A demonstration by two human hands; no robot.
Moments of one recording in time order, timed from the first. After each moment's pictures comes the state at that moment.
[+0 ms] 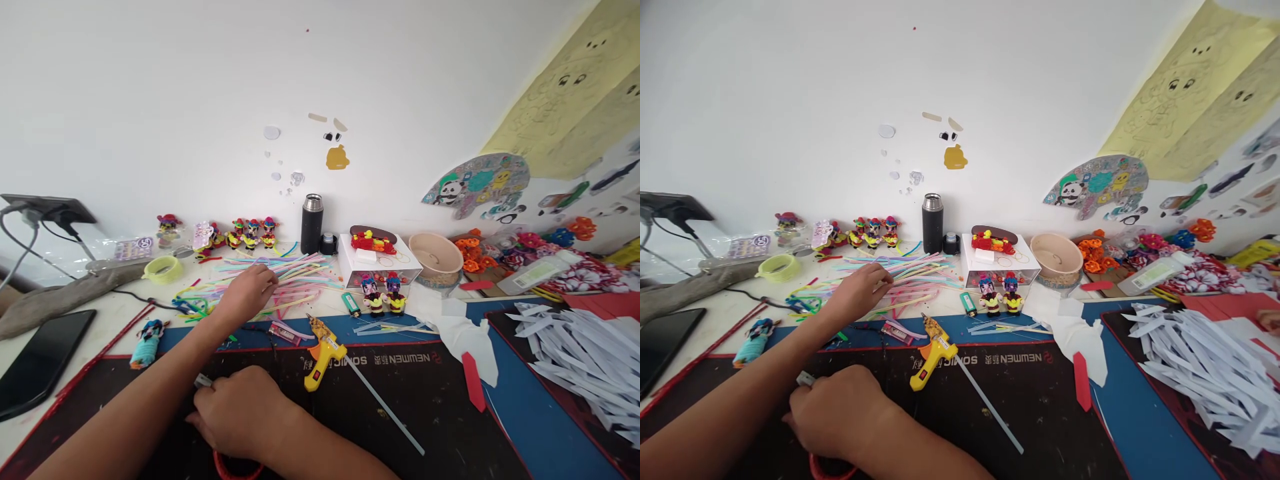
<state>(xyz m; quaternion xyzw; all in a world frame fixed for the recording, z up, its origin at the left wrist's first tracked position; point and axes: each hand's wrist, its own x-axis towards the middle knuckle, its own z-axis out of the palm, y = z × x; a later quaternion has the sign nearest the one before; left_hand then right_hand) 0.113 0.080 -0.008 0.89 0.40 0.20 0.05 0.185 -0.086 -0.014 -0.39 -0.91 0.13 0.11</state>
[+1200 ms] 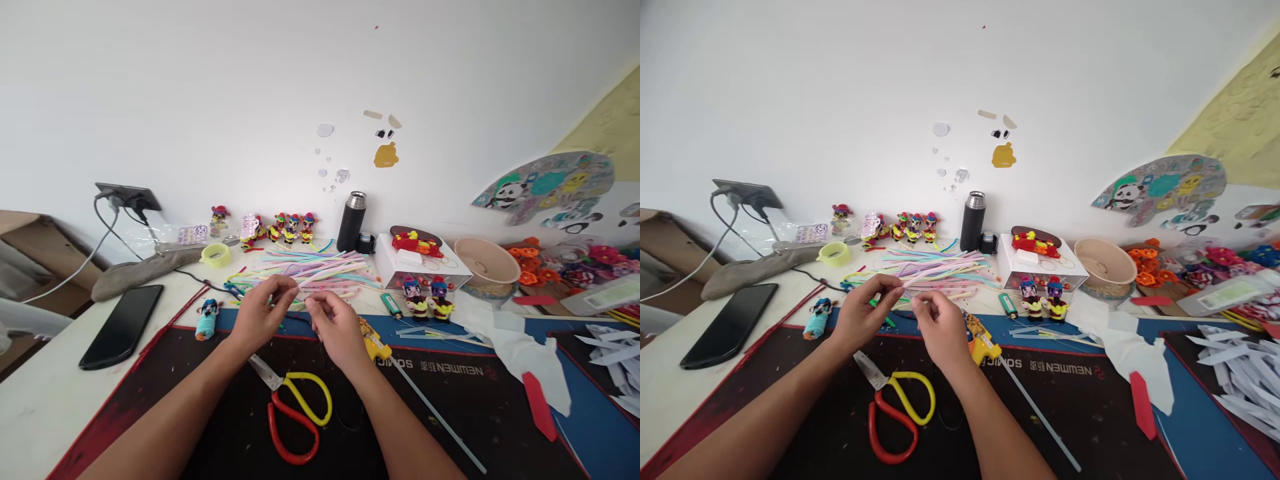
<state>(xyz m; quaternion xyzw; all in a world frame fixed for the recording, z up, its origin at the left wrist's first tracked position) 0.065 0.007 0.005 0.75 0.41 0.47 0.23 0.237 -0.042 -0.011 -0.51 -0.53 0.43 0.52</state>
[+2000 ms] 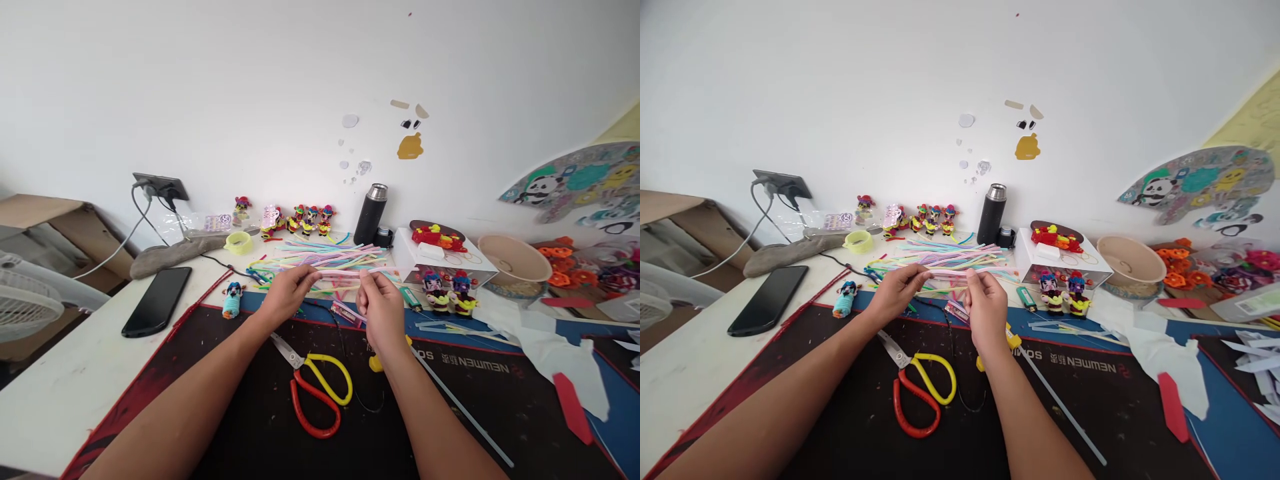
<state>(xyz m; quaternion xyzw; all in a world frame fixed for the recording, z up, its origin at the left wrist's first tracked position) 0.062 0.025 -0.015 0.77 0.42 0.39 0.27 0.249 -0.034 -0.007 -0.47 -0.36 0.42 0.68</state>
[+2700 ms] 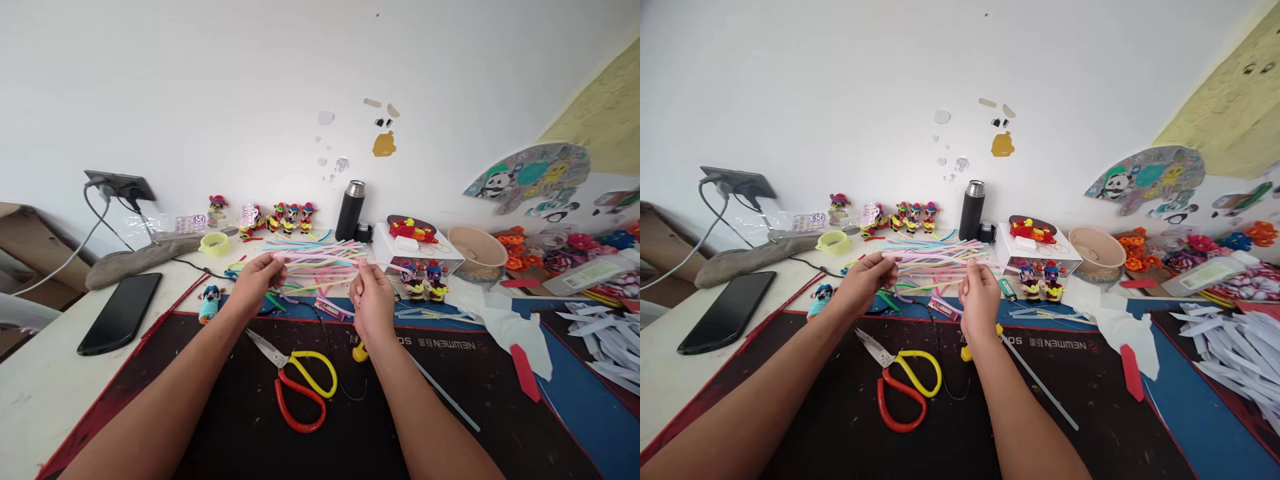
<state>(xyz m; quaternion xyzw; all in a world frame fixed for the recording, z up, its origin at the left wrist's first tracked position) 0.055 0.039 -0.010 0.50 0.40 0.51 0.58 0.262 -0.033 0.000 -0.44 -0.27 0.41 0.75</state>
